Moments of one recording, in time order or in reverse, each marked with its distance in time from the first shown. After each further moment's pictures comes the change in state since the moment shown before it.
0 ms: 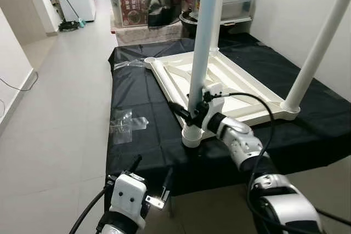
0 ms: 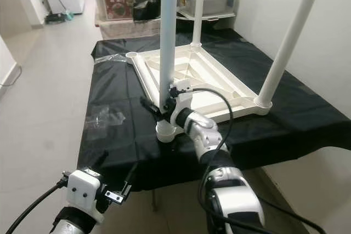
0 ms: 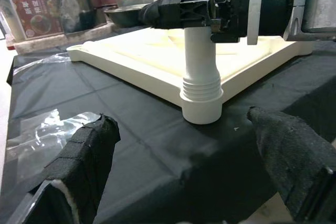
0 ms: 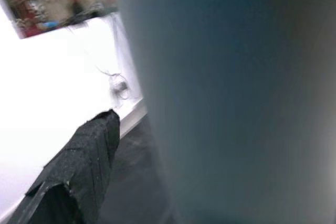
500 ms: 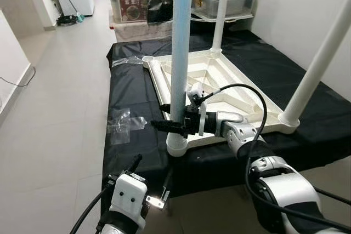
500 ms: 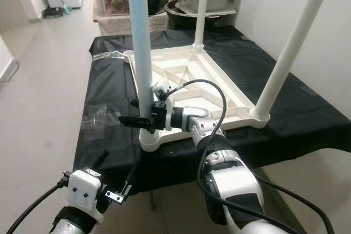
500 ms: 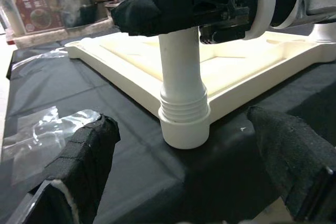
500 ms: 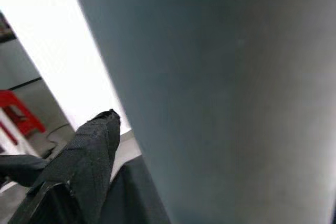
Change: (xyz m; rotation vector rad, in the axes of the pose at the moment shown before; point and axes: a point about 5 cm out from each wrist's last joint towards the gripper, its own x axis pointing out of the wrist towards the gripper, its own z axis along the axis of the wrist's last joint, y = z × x) left arm 0.000 0.000 0.000 0.011 0.001 0.002; right arm 0.014 0.027 0.006 -0.014 0.126 0.481
